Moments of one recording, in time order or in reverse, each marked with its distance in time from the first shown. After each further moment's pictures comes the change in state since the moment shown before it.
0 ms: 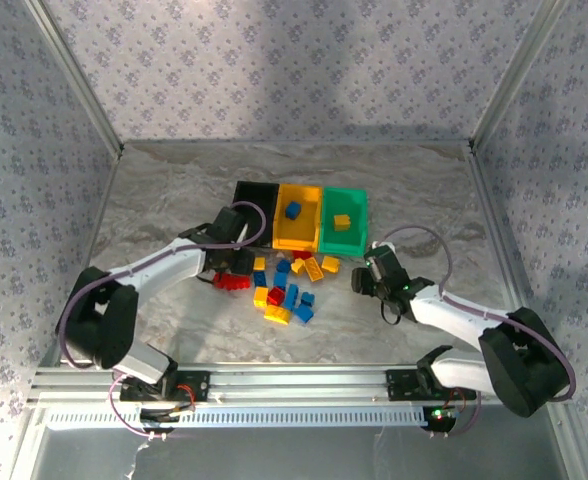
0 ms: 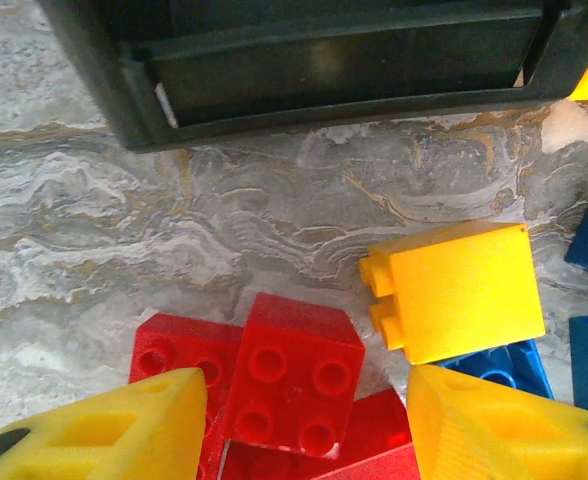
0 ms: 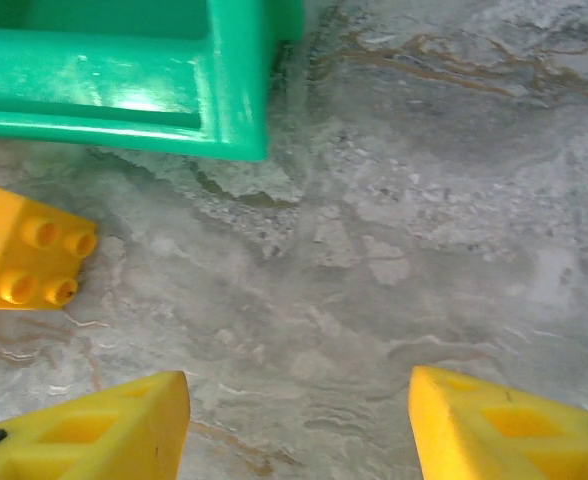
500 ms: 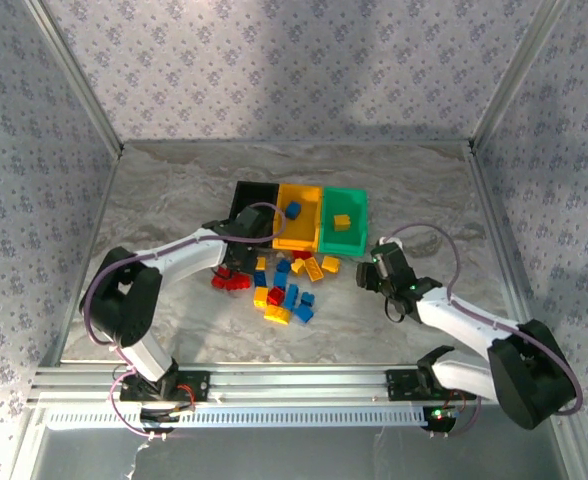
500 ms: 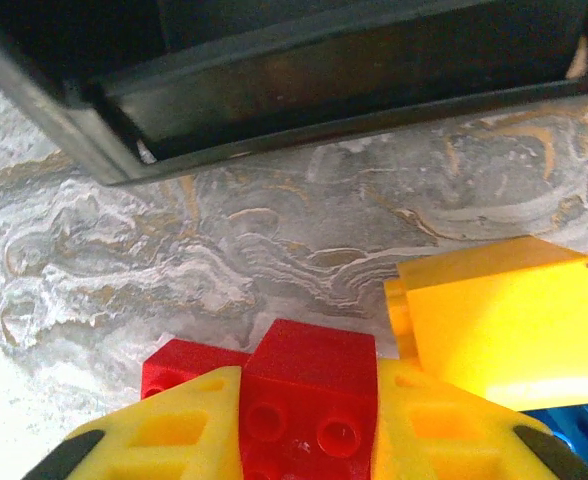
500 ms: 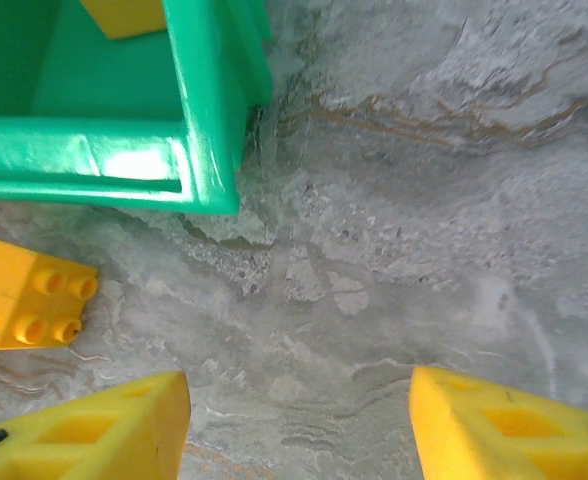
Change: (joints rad) left arm -0.076 0.141 0.123 -0.107 -0.162 0.014; right arm -0.046 -0.089 0.010 -0.042 0.006 -0.004
